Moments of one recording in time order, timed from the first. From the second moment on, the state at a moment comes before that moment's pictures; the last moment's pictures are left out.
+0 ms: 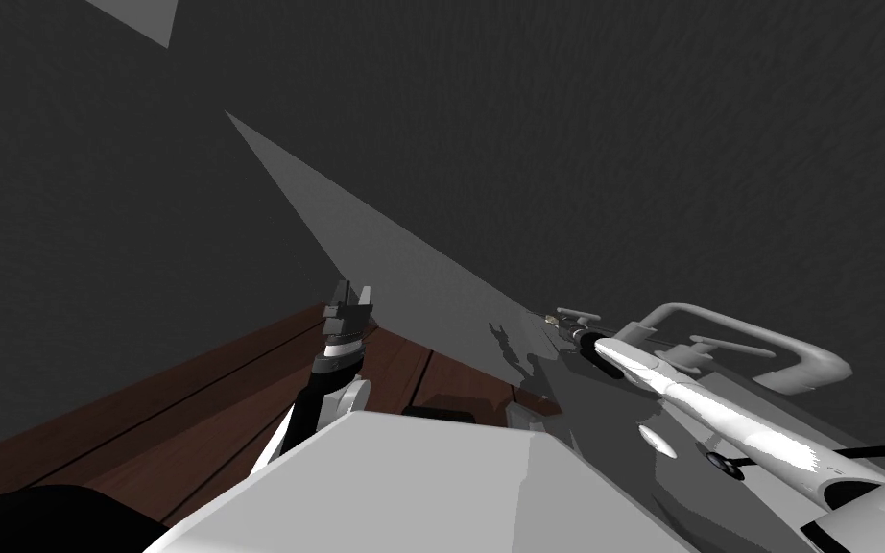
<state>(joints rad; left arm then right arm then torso) 0.55 0.01 -0.03 -2.38 0.01 -0.56 -0.01 -0.21 -1.17 0.44 -1.01 1.10 -0.04 0.87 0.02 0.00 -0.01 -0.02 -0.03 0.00</state>
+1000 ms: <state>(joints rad) 0.55 0.01 -0.03 -2.38 0.01 -0.56 -0.01 -0.02 -1.14 0.26 -1.17 1.11 -0.05 0.94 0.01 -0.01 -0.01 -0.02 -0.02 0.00</state>
